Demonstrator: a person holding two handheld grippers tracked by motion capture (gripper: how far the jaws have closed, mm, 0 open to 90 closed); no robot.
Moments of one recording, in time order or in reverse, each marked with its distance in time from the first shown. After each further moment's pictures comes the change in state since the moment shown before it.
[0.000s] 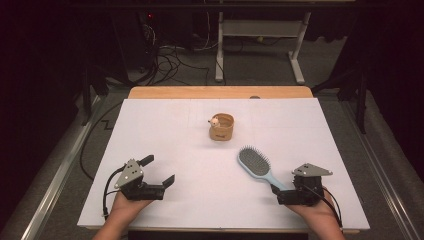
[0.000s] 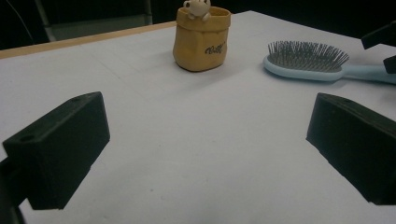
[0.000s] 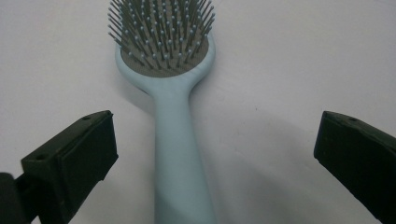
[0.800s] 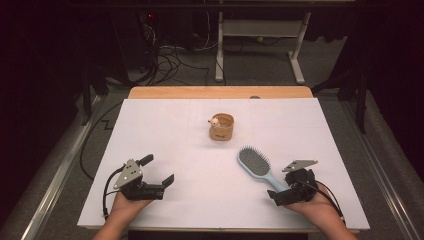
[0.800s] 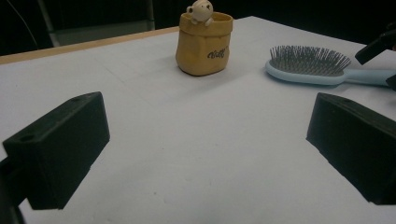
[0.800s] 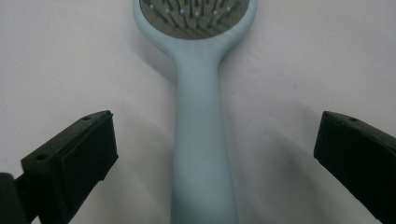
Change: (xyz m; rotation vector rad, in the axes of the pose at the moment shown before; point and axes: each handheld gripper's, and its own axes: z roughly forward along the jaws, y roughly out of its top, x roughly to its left) left arm 0.001 -0.002 -0.001 -0.027 0.010 0.001; right arm 0.002 0.017 0.014 0.213 0.098 -0.077
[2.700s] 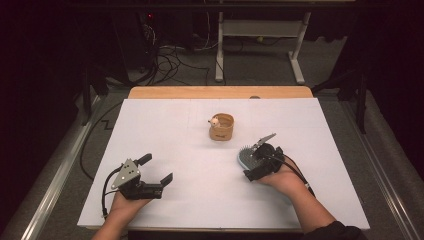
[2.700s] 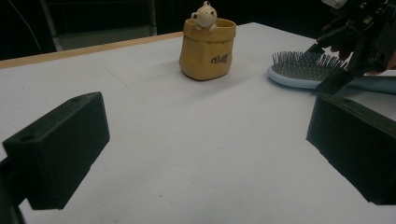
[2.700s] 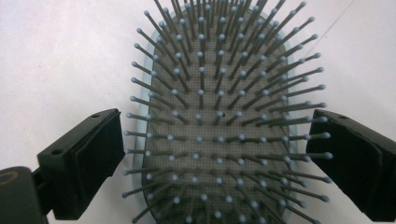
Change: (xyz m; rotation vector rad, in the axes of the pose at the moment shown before) left arm 0.003 -0.001 -0.002 -0.020 0.004 -0.004; right arm 0.013 0.086 0.057 0.118 -0.009 -0.097
